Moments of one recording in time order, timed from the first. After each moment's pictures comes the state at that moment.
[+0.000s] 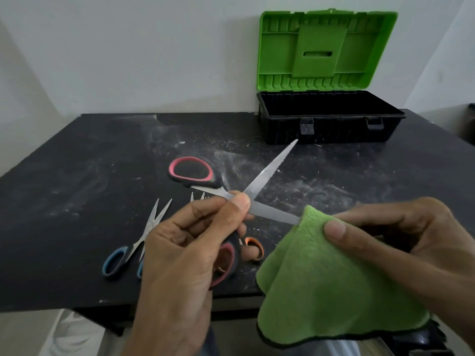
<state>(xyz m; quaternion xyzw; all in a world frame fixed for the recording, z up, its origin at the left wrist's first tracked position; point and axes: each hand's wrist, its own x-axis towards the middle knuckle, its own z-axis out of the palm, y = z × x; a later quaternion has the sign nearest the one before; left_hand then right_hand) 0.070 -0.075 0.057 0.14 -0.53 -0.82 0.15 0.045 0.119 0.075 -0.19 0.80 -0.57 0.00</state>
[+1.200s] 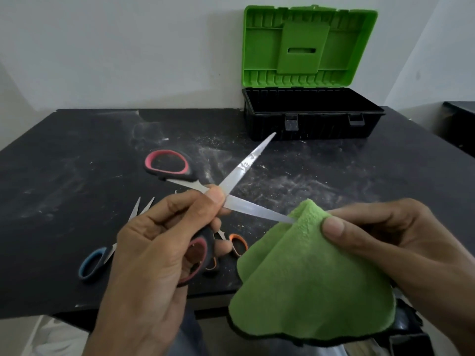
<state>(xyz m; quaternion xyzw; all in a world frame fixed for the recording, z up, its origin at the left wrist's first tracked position) 0.067 -0.081 0.057 0.14 -0.53 -0.82 0.12 0.042 0.138 0.063 -0.14 0.75 -0.64 0.09</state>
